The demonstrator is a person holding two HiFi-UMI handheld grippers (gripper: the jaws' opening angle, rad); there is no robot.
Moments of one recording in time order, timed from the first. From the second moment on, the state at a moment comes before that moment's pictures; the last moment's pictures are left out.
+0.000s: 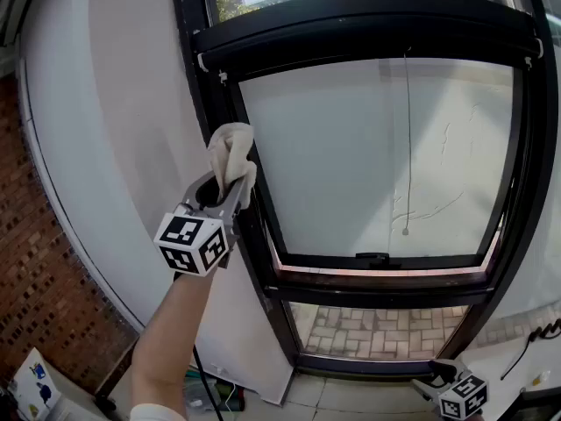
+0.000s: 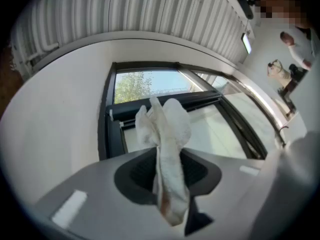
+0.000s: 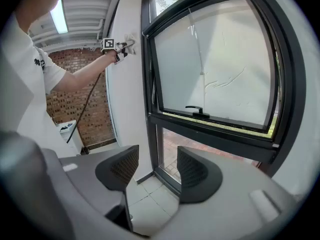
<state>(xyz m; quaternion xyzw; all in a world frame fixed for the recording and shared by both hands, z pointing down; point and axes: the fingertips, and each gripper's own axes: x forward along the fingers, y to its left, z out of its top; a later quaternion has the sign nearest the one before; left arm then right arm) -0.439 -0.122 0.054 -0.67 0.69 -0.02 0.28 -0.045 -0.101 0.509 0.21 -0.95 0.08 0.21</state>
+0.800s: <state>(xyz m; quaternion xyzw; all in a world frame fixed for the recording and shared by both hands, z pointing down) -0.517 -0.223 -0.121 -0.53 0.81 0.02 0.26 0.018 -0.182 0.506 0.24 -0.95 0.11 0.17</state>
